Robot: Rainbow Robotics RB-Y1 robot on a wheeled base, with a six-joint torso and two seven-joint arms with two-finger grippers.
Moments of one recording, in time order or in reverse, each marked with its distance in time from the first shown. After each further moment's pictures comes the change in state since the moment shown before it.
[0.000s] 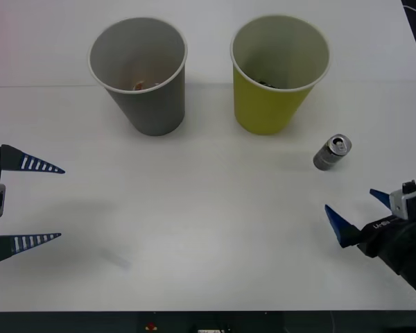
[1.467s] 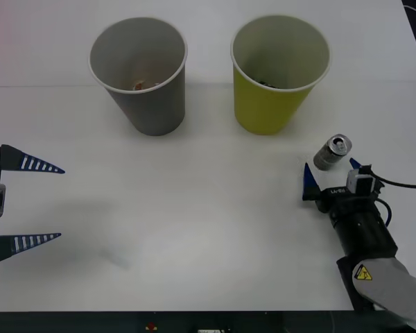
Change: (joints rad) right arm -0.548 0.282 0.456 0.633 0.605 0.491 -0.675; left arm 0.000 0.000 0.000 0.000 0.000 0.000 0.000
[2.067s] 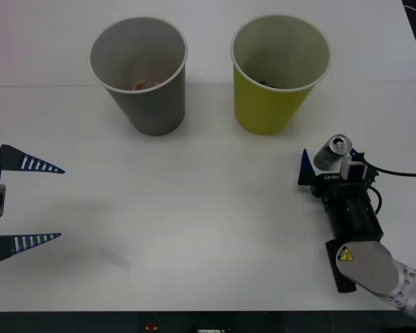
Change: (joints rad) right arm -0.101 0.090 0.000 0.154 0.007 0.034 -0.023; left arm 0.000 0.000 0.000 0.000 0.000 0.000 0.000
